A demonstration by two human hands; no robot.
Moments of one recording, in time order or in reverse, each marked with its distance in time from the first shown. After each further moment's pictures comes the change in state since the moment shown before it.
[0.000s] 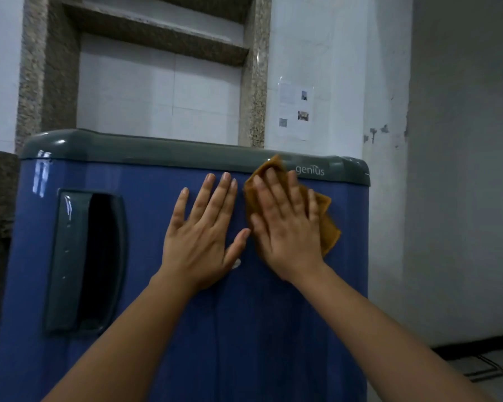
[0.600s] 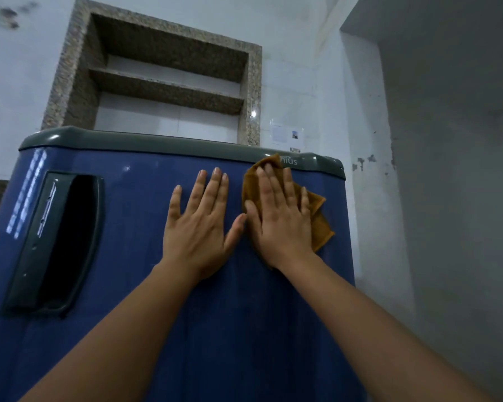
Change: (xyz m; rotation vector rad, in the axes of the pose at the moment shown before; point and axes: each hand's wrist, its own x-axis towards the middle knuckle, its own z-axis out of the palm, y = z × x) left_hand -0.007 0.041 0.012 -0.002 0.083 -0.110; right_hand -0.016 0.021 0.000 0.065 -0.001 0.074
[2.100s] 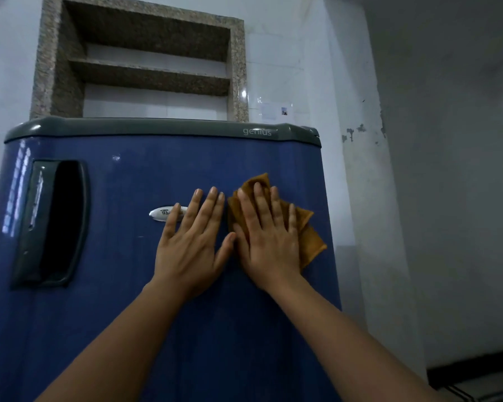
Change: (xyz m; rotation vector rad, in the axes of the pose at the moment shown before) left_hand -0.059 0.021 0.003 0.060 -0.085 0.109; right_hand -0.083 -0.001 0.013 0.011 0.069 0.064
